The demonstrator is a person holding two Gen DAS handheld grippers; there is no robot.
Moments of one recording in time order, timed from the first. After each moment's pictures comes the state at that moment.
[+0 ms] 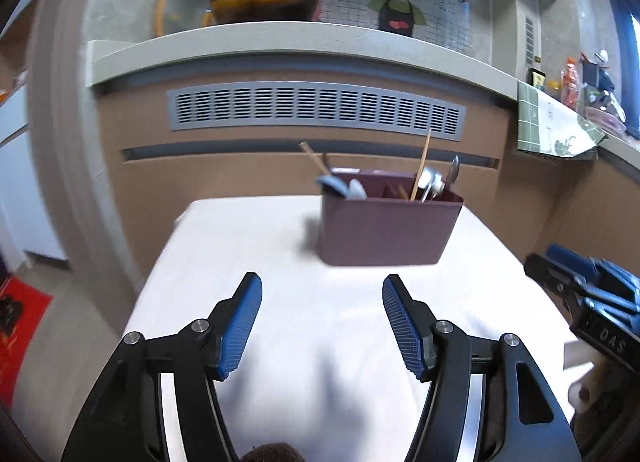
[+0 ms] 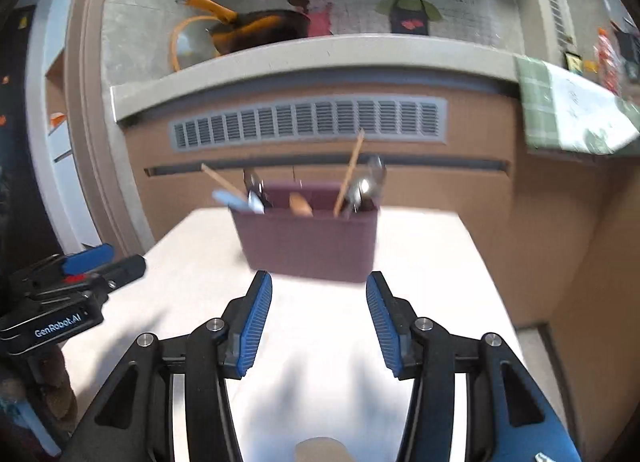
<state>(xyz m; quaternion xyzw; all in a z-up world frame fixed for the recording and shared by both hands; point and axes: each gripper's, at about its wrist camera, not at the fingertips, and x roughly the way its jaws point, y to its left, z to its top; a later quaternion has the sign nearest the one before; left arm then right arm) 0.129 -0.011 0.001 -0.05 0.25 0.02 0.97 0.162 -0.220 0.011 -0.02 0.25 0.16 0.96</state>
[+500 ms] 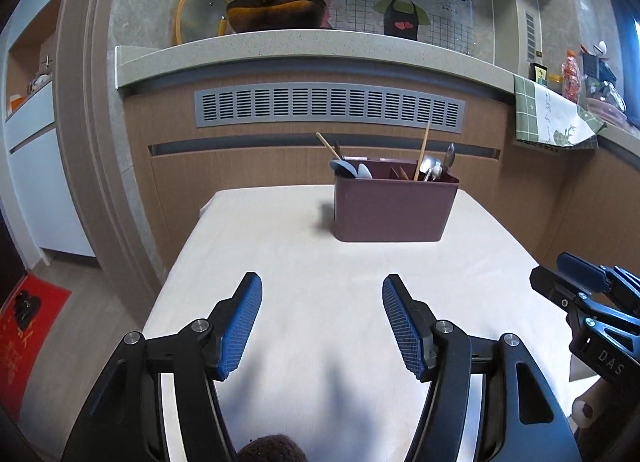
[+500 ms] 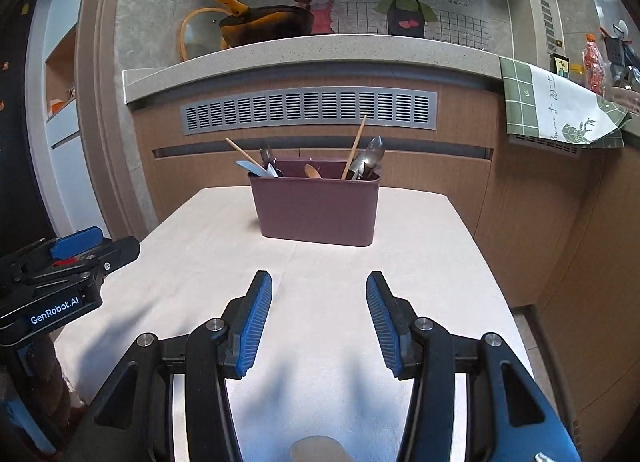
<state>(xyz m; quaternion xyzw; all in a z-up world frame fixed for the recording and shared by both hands) 0.080 -0.010 0.003 -0.03 0.26 0.03 0.97 0.107 -0.216 0.007 -0.04 0.25 0.14 0.96</state>
